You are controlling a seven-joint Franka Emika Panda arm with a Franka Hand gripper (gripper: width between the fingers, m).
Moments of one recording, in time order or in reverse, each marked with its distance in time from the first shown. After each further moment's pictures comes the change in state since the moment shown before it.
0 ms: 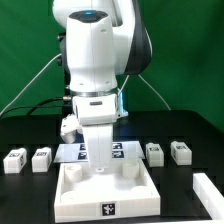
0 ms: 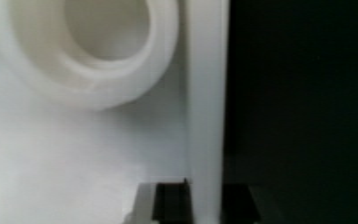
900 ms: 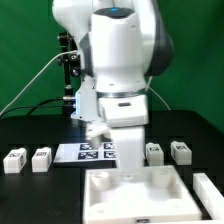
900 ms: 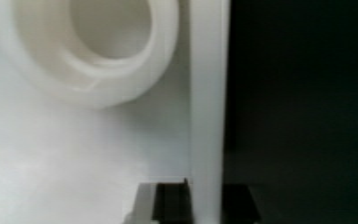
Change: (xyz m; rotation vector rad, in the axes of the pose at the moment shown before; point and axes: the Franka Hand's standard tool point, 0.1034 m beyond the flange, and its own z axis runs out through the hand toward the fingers) arm 0.054 0.051 -0.004 -0.048 0.024 0.042
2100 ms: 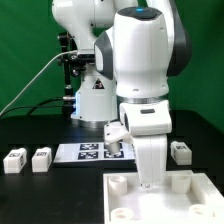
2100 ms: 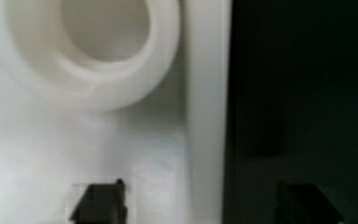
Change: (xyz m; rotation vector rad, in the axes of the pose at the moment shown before) arm 0.027 0.016 0.004 0.056 -0.010 0.014
